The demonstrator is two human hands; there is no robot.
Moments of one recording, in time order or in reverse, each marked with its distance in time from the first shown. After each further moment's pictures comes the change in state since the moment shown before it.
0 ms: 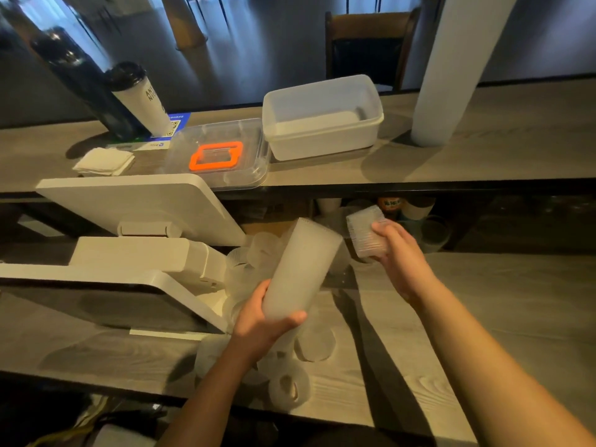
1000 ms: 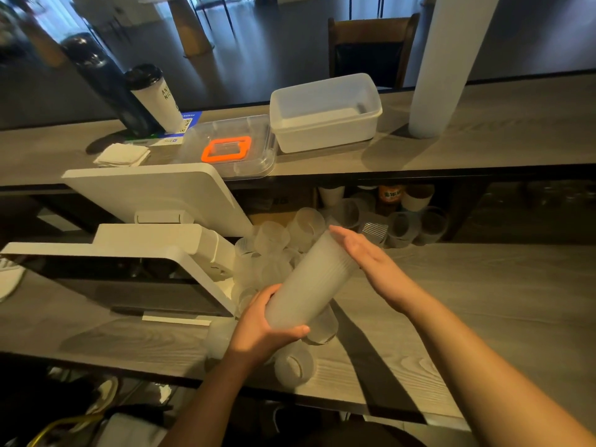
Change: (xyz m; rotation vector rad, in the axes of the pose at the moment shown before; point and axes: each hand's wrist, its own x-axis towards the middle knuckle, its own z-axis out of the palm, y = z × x) left_hand -0.036 -0.033 0.002 0.115 0.047 0.144; right_hand -0.063 0.011 0.031 -0.517 -0.311 -0.188
